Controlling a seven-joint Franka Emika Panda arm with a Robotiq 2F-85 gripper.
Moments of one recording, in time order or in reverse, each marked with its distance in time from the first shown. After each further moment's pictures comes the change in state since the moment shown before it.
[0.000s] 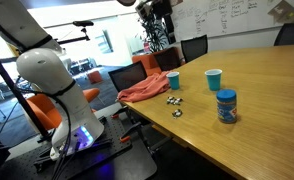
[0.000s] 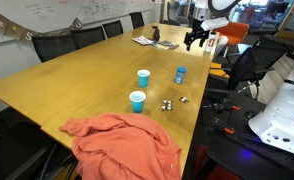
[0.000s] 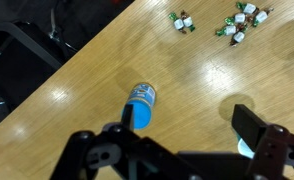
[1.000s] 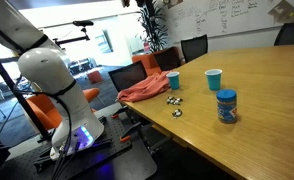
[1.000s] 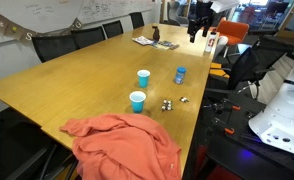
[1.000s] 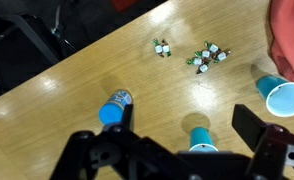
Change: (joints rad) arm 0.061 -0.134 0.132 0.096 0.067 -0.283 -0.064
